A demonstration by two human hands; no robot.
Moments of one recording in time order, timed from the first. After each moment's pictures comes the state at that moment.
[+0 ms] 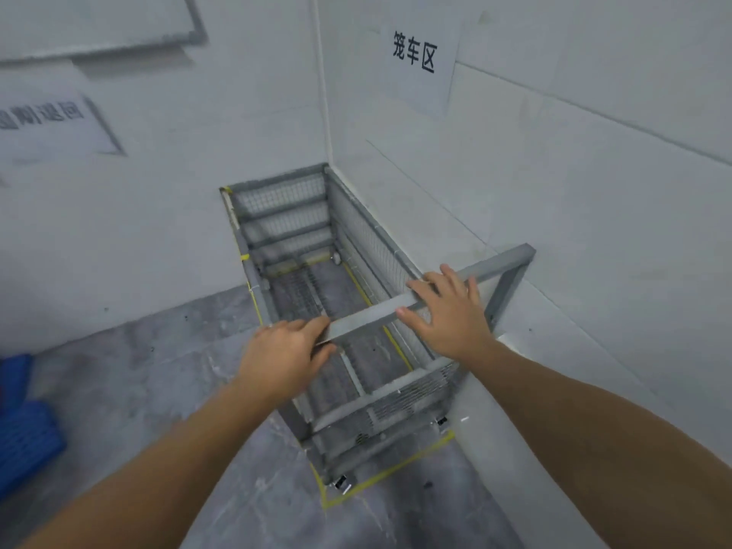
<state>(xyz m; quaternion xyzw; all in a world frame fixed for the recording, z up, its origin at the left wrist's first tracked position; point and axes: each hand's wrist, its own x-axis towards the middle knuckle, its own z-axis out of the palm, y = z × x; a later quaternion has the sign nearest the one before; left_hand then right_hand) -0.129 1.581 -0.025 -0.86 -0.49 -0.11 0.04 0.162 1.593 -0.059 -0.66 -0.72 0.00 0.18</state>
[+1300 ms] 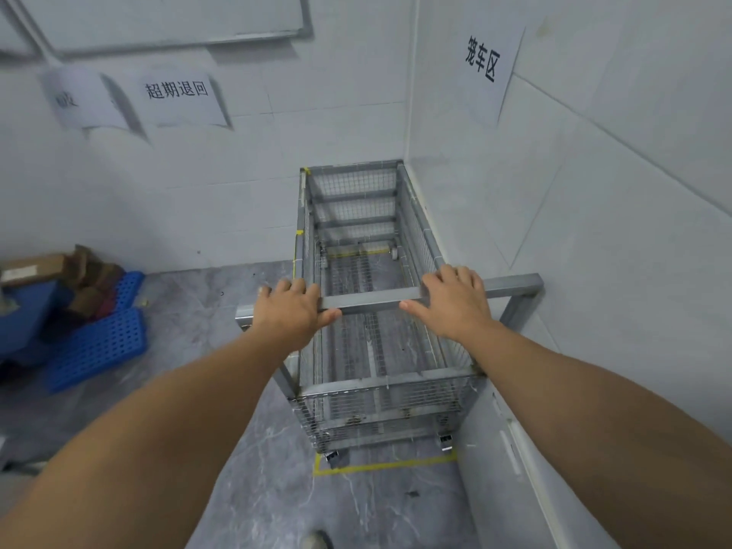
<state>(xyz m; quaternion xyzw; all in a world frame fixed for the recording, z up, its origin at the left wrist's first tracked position) -0.058 1.572 -0.007 -0.71 -0.70 0.08 0.03 0.216 1.627 -0.013 -0.59 -0.81 0.00 0.01</state>
